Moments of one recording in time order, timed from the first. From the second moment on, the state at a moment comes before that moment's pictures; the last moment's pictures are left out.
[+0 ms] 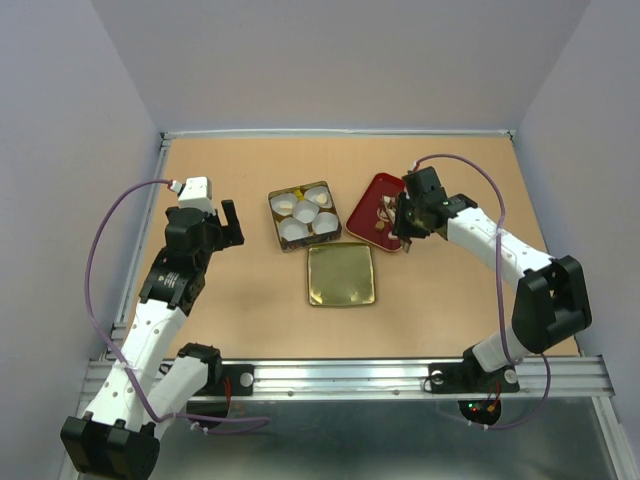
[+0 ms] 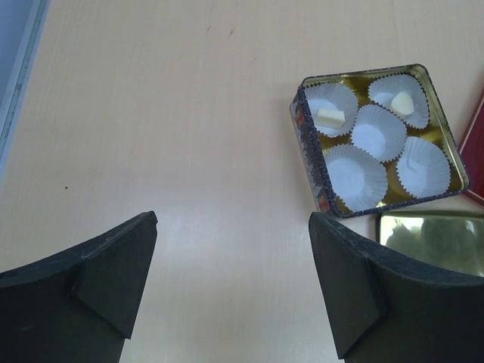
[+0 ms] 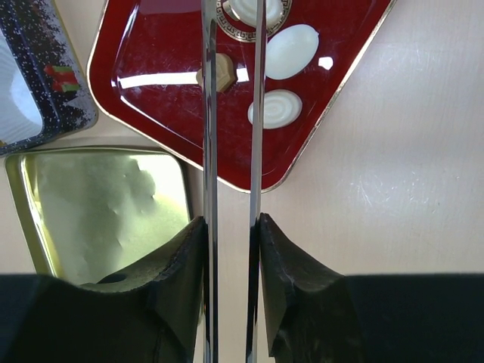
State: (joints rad) left arm -0.23 0.79 0.76 -0.37 -0.21 -0.21; right arm 0.42 1.51 1.14 -0.57 0.12 0.48
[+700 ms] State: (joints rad) left arm -0.23 0.79 0.76 -0.35 -0.21 -0.21; right arm 0.42 1.49 1.19 -0.57 0.06 0.43
